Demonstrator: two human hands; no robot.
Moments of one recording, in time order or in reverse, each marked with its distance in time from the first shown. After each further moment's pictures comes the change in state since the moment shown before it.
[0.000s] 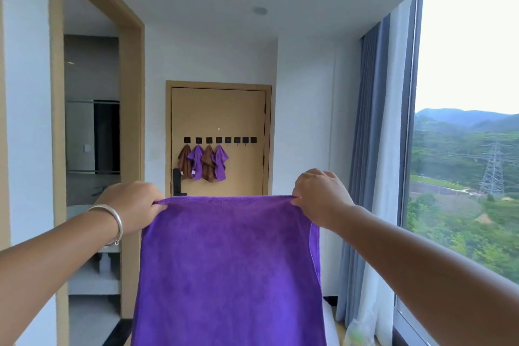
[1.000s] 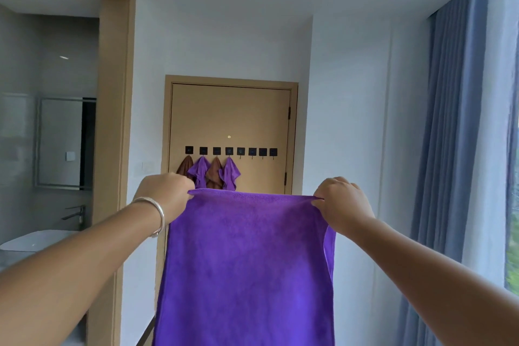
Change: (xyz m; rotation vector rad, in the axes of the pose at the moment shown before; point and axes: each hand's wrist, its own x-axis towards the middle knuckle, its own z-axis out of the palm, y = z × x) left_hand 0.452 -0.070 0.270 0.083 0.187 -0.076; right_hand 0.402 0.059 0.330 0.164 0.107 0.158
